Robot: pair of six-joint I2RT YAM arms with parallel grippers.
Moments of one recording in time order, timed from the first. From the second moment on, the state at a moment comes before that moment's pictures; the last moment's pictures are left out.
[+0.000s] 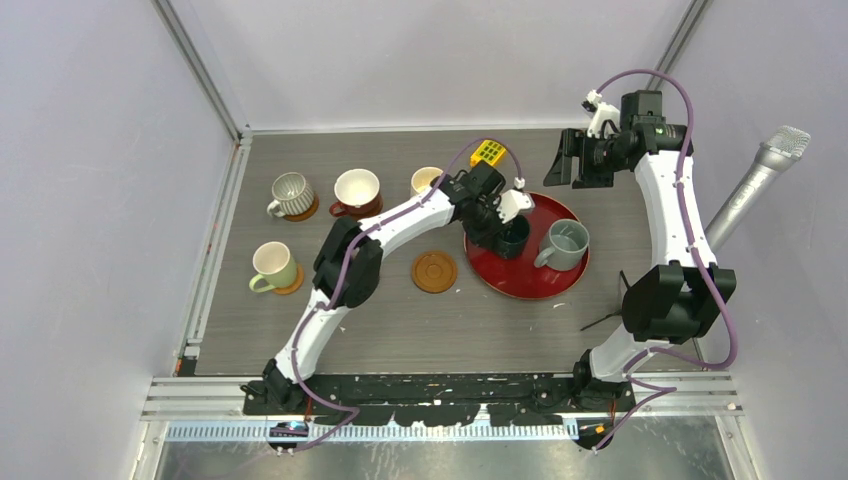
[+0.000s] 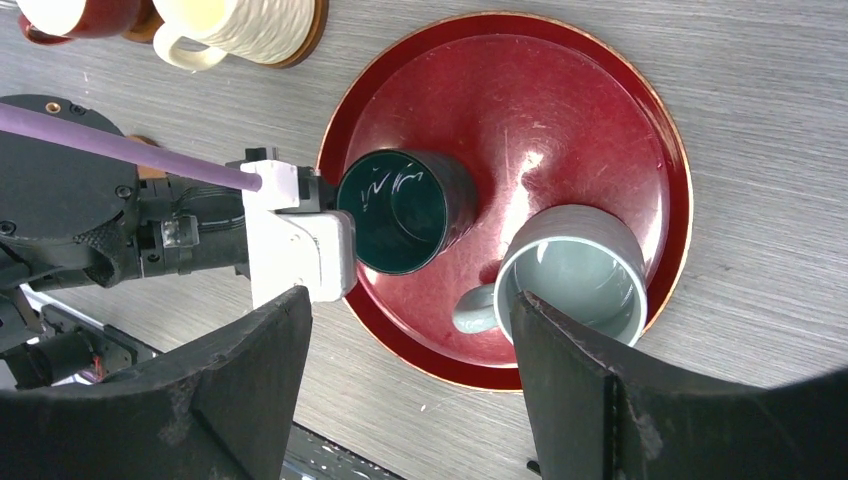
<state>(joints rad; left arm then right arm) -0.83 2.34 2.09 -0.75 0.31 0.39 -0.10 1.63 1.72 -1.07 -0.48 -0.05</state>
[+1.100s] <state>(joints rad) -0.46 1.48 1.17 -0.46 0.30 0.15 -0.10 1.63 1.71 -1.06 -0.51 -0.02</state>
